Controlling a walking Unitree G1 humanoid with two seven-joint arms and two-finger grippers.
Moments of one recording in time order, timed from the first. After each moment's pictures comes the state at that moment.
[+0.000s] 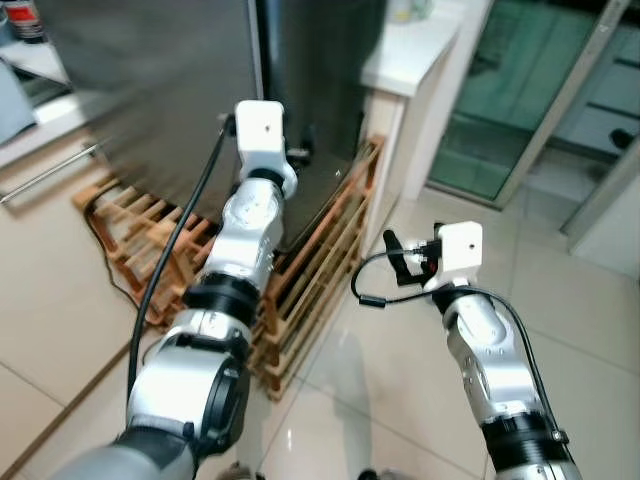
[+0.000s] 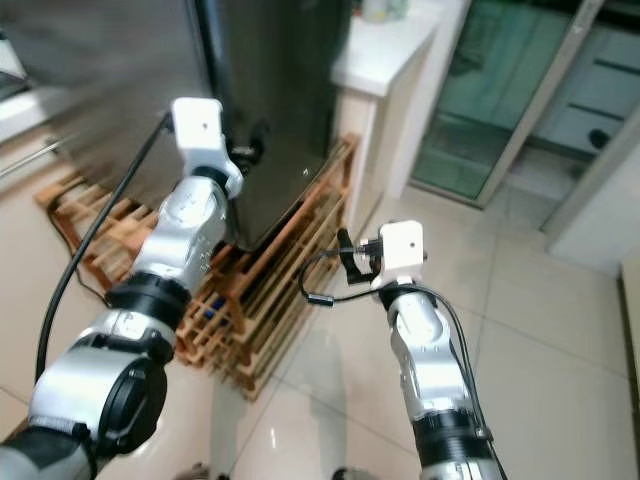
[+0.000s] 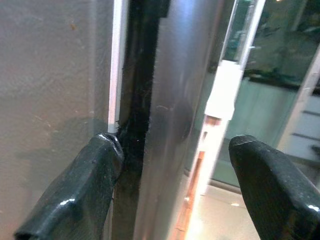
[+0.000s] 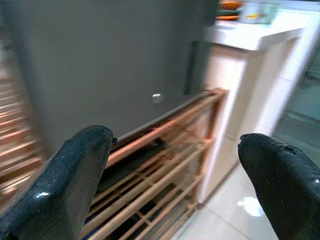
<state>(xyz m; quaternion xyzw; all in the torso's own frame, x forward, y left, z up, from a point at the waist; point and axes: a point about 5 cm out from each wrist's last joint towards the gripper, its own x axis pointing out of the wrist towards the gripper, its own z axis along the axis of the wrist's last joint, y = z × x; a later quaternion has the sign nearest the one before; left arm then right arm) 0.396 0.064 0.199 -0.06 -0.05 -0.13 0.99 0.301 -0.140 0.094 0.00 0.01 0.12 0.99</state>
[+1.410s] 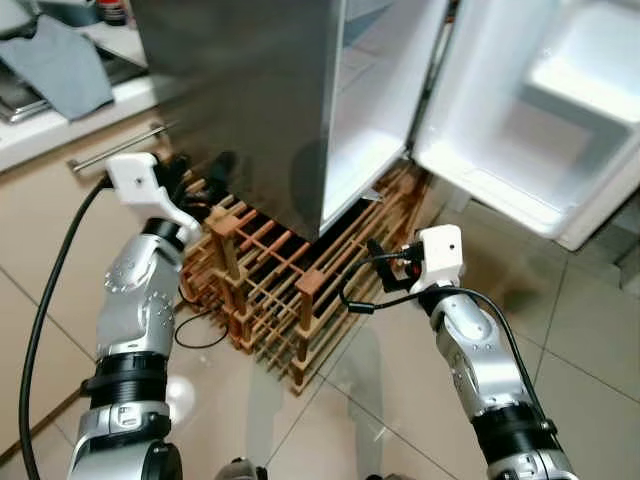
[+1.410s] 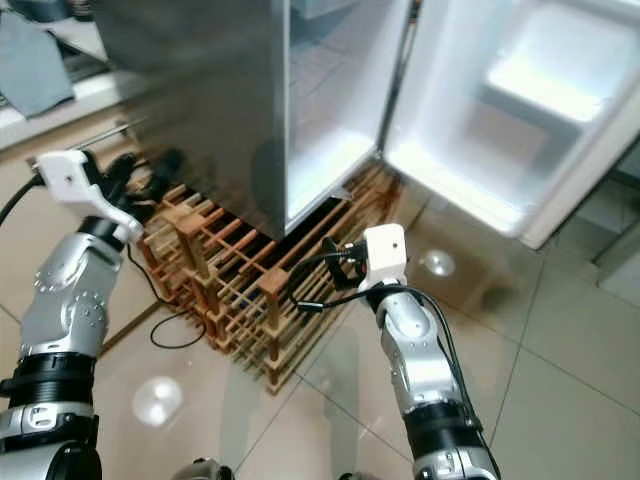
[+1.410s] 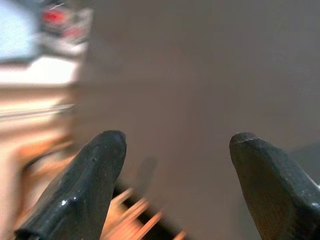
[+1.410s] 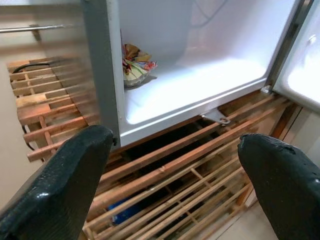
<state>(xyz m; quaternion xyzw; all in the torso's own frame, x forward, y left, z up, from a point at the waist) 0.330 0.209 0.149 -0.11 -0.06 -0.01 0.99 0.318 -0.118 0.090 0.02 0.05 0.15 0.99</state>
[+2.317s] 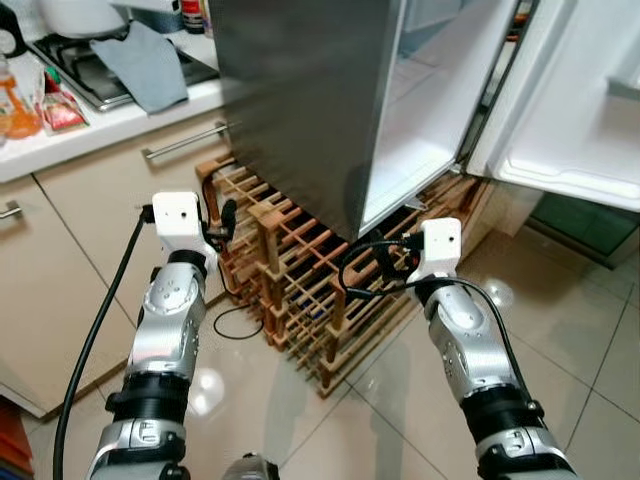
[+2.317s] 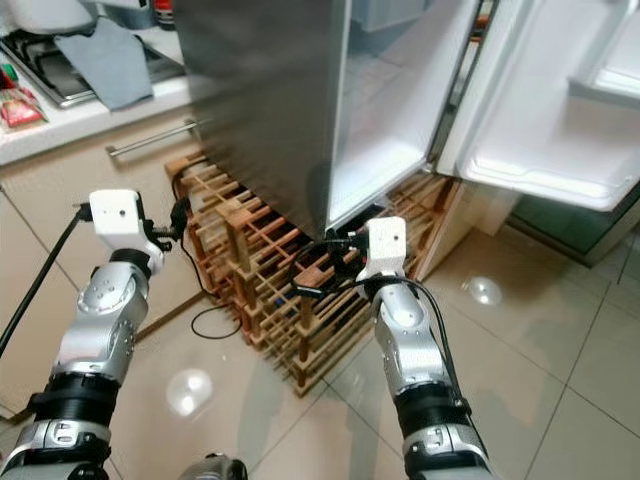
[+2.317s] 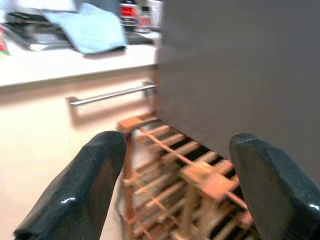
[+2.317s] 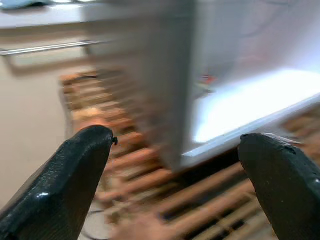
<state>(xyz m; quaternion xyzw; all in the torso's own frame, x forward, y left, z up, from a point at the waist) 0.336 0.186 0.129 0.01 -0.01 0.03 1.00 0.323 -0.114 0.086 0.03 0.04 0.13 0.99</state>
